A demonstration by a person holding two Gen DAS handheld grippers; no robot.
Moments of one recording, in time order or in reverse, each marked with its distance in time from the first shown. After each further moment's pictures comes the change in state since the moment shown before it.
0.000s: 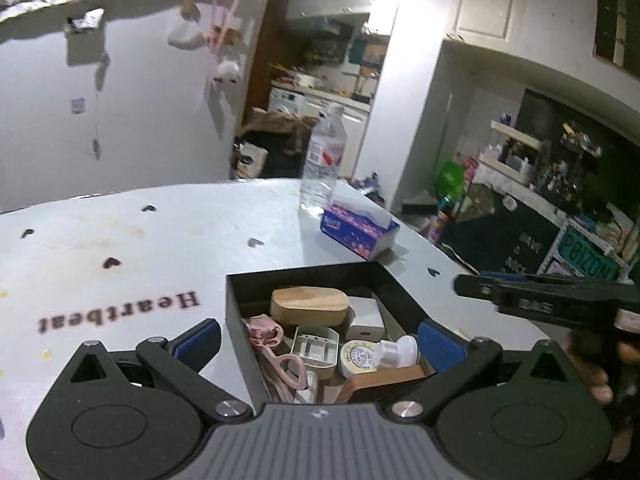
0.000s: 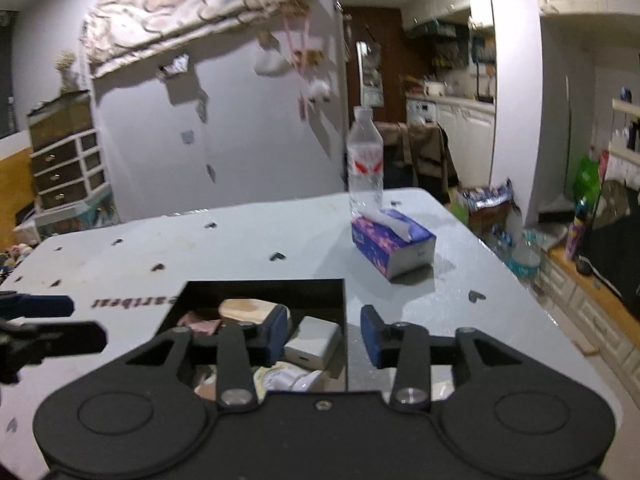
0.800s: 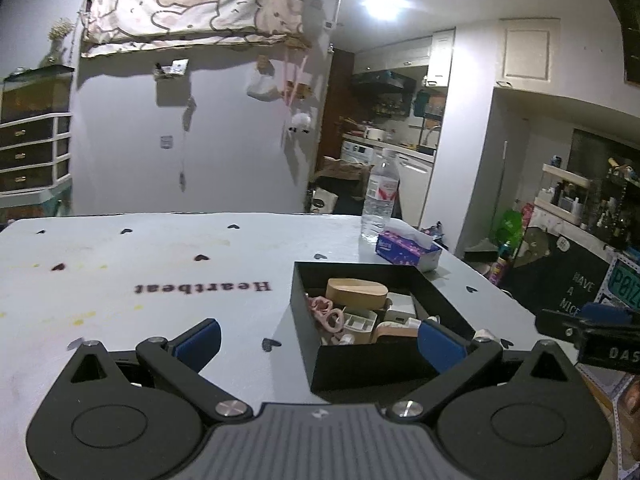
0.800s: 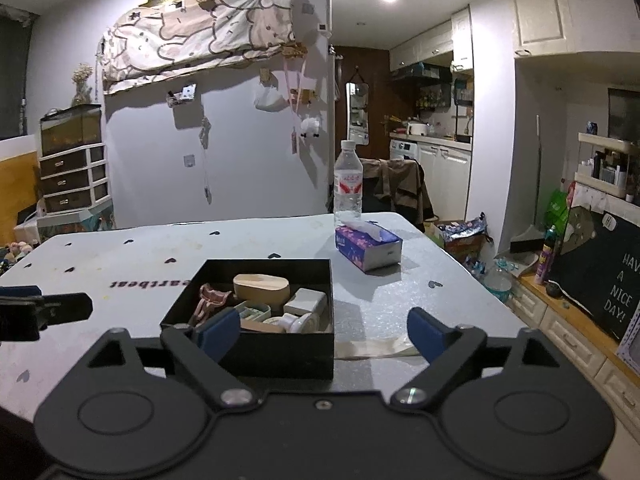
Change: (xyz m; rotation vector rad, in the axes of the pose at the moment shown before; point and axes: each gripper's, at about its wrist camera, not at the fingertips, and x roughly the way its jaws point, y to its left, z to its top) left arm -0.097 -0.038 -0.077 -0.045 -0.170 0.240; right arm -0.108 0.014 -0.068 -0.039 -0.118 -0.065
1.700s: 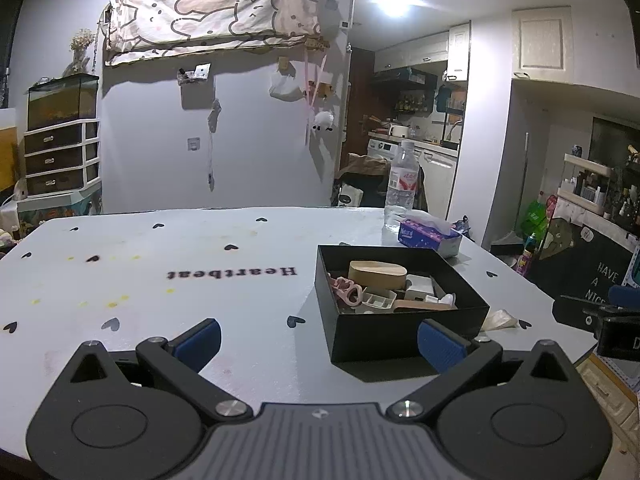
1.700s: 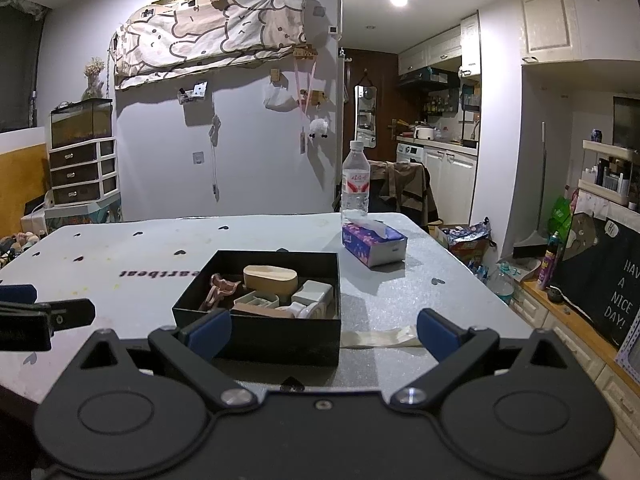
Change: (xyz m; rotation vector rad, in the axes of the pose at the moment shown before) left arm -0.024 -0.011 -0.022 0.022 -0.002 0.095; right arm -0.014 0.007 -0.010 -0.022 -0.003 0.010
